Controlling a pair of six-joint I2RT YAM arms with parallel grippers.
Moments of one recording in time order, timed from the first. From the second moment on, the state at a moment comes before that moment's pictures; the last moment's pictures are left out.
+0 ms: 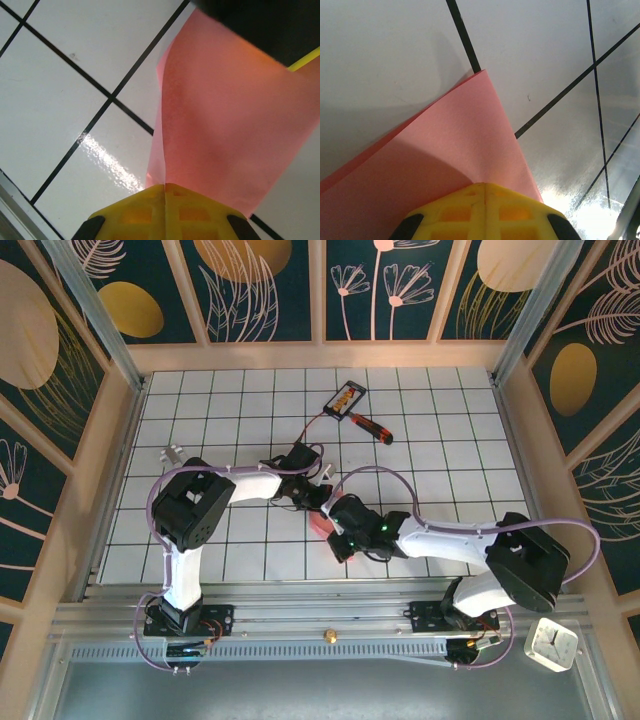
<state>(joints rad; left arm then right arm) -0.67 1.99 1.12 -0.21 0.55 -0.48 1.02 1.40 0.67 -0.26 -0.01 0.32</state>
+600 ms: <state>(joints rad) -0.67 1.99 1.12 -0.21 0.55 -0.47 0.93 1.45 0.72 -0.26 -0.09 0.25</state>
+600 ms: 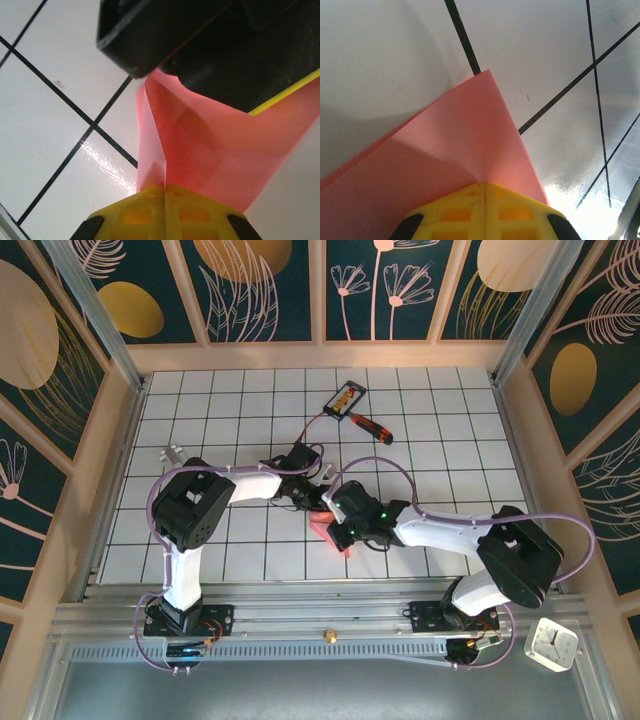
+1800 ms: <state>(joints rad) -0.67 1.99 1.13 -0.22 0.55 -0.47 0.87 1.34 0.51 -0.01 -0.32 0.42</state>
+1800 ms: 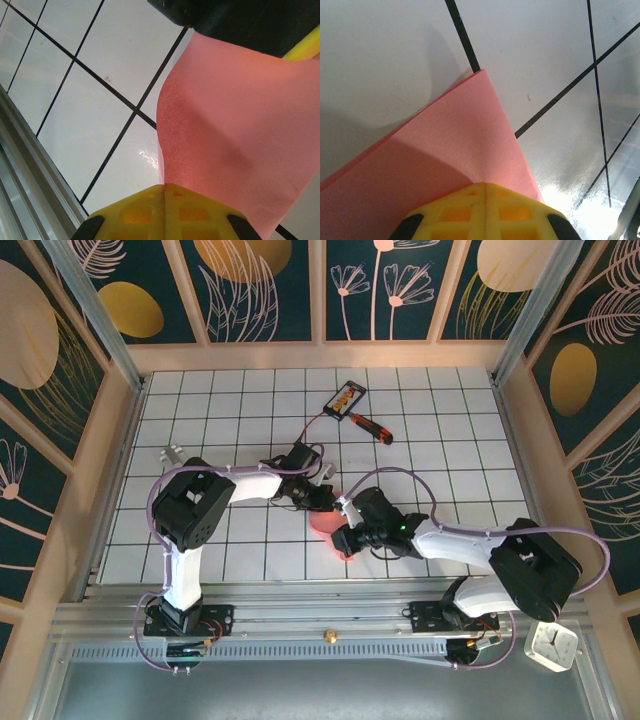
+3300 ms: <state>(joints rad) -0.67 2.00 1.13 -0.22 0.55 -0.47 0.77 1.28 0.38 0.20 -0.42 0.52</state>
